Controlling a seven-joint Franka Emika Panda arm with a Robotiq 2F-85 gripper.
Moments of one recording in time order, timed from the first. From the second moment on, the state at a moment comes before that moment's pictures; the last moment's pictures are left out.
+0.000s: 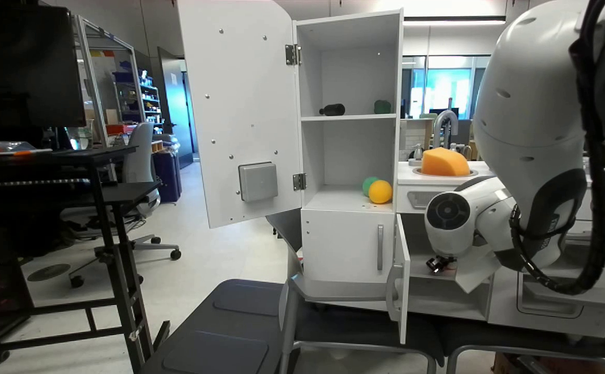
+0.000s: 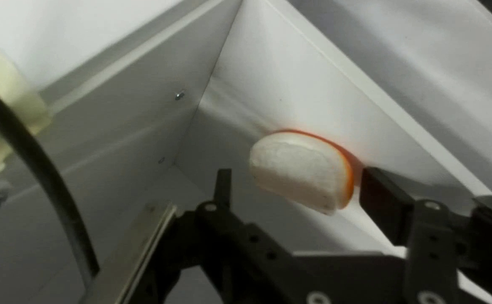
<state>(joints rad) 0.46 1.48 -0.80 -1.39 -0.92 3.07 1.29</state>
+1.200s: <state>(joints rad) 0.52 1.28 -0.79 -1.69 -1.14 3.42 1.23</state>
